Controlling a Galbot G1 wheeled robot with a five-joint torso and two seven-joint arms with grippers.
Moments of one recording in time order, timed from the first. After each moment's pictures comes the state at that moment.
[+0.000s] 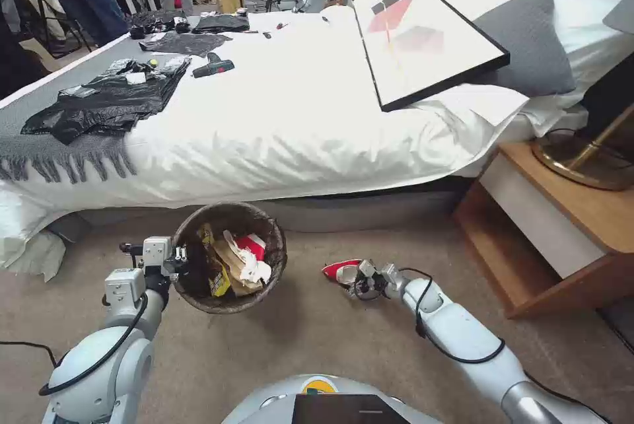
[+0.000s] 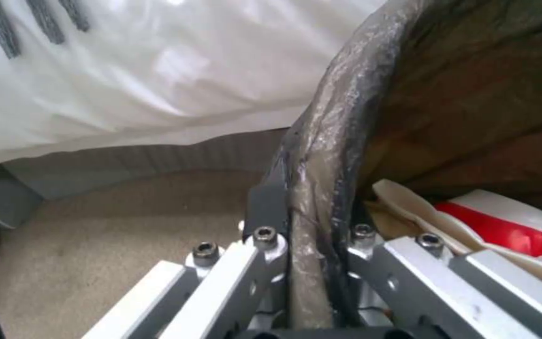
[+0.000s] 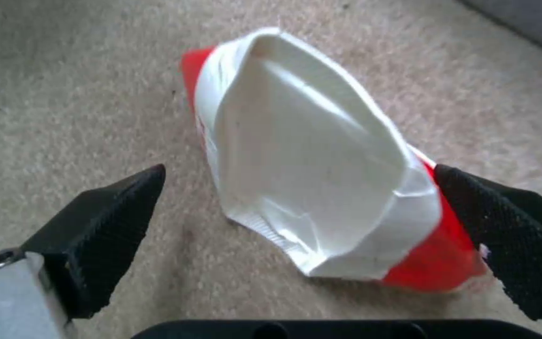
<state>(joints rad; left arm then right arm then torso) 1.65 -1.39 -0.79 -2.42 -0.21 0.65 -0.03 -0.89 1.11 -0.01 1.06 0.15 -0.03 -0.51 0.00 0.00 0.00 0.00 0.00</state>
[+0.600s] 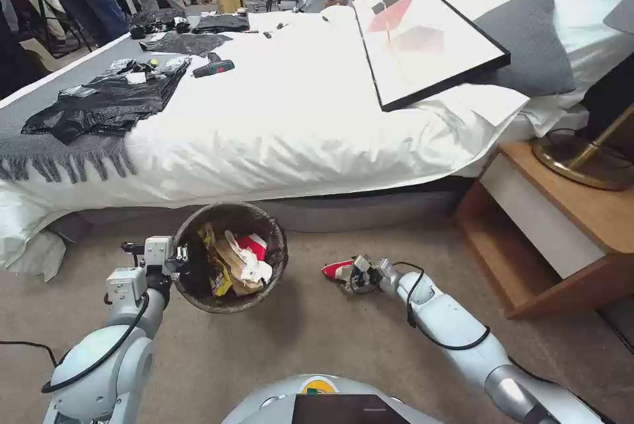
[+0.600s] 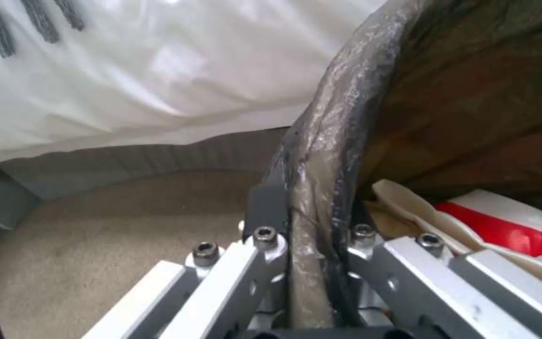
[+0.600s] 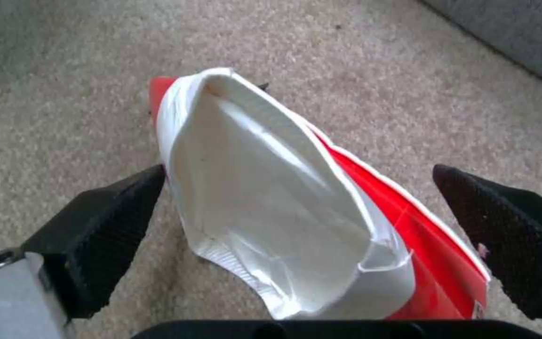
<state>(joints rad) 1.65 -1.39 -0.79 -2.41 -0.21 0.65 -0.03 -0.83 1.13 -0.03 1.00 0.12 -0.01 -0.52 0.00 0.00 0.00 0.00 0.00</state>
